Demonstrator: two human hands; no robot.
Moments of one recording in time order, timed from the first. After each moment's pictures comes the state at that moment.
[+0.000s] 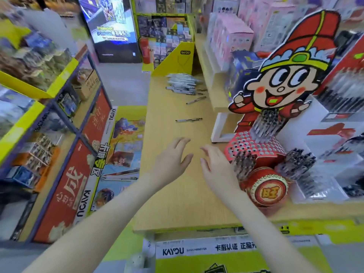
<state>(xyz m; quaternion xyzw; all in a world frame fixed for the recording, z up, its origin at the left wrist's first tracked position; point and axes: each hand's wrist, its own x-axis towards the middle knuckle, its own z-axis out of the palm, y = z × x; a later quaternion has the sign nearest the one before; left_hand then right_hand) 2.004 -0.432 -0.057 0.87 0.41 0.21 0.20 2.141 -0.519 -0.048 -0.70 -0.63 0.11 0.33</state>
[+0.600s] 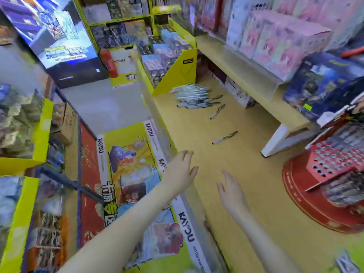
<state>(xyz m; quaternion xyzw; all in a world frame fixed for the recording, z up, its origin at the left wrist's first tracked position) 1.886 -0.147 -0.099 0.94 0.28 0.06 0.19 1.998 -0.295 -0.162 -0.87 -0.33 0.22 0.29</state>
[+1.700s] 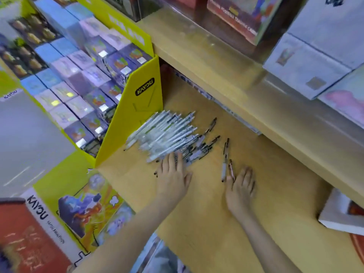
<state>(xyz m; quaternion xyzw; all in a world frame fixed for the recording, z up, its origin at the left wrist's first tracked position) 2.163 0.196 -0.235 0.99 0.15 -0.06 0.05 2.221 0.008 -0.250 -0.97 0.04 0.18 0.15</state>
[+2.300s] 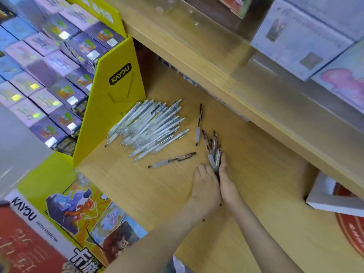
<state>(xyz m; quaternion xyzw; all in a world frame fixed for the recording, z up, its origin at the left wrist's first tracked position) 2.187 0.077 -0.226 0.96 0.05 -0.21 0.17 2.214 0.015 -0.214 -0.73 0.13 0.31 0.60</state>
